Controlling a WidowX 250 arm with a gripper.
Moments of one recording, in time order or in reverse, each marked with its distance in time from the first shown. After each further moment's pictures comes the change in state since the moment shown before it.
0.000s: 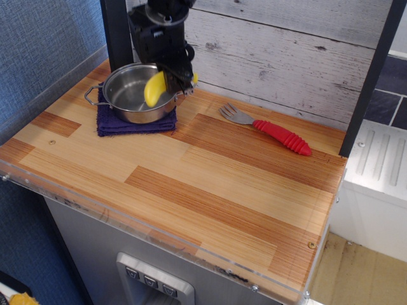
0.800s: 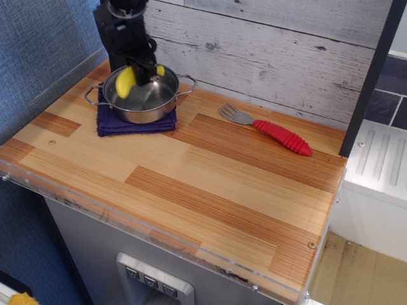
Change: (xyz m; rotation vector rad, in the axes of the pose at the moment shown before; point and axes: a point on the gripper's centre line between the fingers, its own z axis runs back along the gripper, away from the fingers) arm 0.027 -0.043 -0.043 0.070 -0.023 0.077
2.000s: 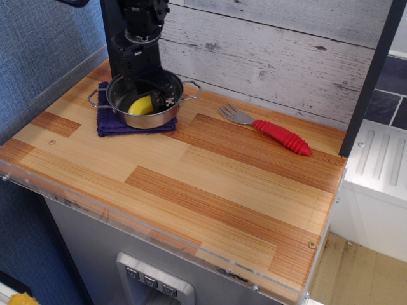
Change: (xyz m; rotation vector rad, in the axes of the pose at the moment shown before) arm -0.007 0.025 -0.029 0.122 -0.044 0.047
